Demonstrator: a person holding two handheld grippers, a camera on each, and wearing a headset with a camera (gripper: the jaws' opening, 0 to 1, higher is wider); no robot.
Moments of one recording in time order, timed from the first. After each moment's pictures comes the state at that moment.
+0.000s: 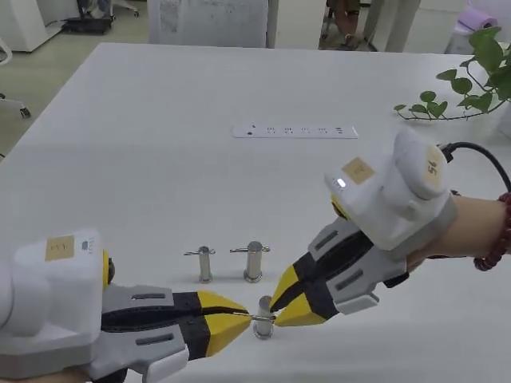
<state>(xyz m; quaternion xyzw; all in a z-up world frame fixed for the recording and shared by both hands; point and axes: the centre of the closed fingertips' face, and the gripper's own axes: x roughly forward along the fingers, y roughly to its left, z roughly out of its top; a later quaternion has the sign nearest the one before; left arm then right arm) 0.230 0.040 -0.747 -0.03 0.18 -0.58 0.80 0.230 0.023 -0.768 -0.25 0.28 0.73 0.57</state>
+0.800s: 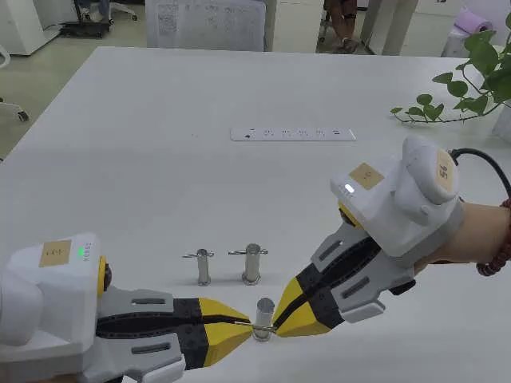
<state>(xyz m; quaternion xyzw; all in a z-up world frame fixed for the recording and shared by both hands) 0.220 0.038 -0.742 -0.01 0.17 -0.60 0.78 0.218 0.021 -0.763 -0.24 0.27 0.75 0.56</state>
